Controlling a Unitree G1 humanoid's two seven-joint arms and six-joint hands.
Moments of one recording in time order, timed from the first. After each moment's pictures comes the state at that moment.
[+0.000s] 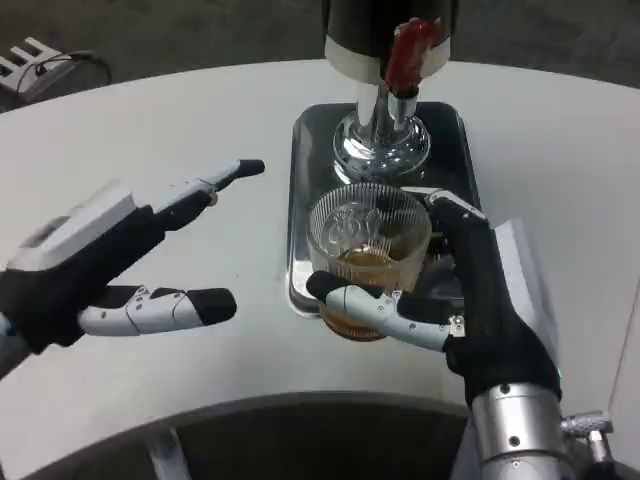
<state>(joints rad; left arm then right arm) -0.43 0.71 0.14 0.35 0.11 -0.76 -0.49 -0.19 0.05 0.37 -0.46 -0.60 0.42 -0.24</state>
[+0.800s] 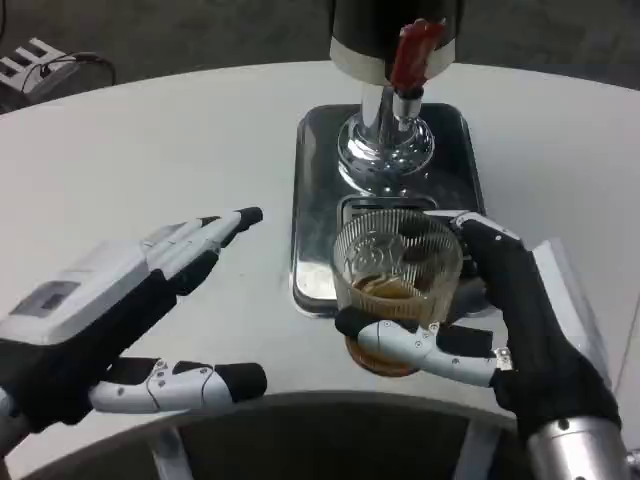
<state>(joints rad) -0.07 0.72 0.19 -0.21 0.25 -0.42 -0.39 -0.02 0.01 0.32 -0.69 -0.65 0.43 -0.04</state>
